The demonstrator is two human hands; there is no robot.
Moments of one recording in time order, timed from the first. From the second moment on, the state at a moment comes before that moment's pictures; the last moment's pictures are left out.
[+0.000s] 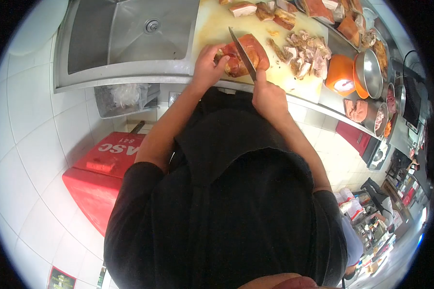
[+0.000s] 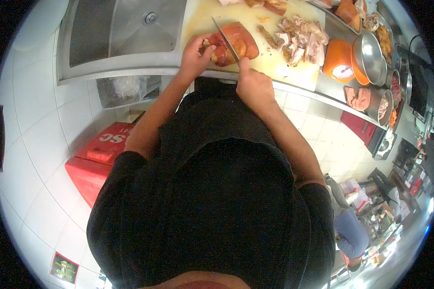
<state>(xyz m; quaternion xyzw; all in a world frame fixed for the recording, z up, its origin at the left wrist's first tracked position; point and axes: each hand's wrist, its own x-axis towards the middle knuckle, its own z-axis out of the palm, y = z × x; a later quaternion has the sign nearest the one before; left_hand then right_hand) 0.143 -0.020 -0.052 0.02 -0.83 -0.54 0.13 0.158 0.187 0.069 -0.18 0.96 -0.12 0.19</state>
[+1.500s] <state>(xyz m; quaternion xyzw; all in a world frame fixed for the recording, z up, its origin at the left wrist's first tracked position) 0.143 -0.024 -0.055 -0.02 -0.83 -0.53 0.15 0.152 0.179 0.078 -0.15 0.95 -0.09 0.24</state>
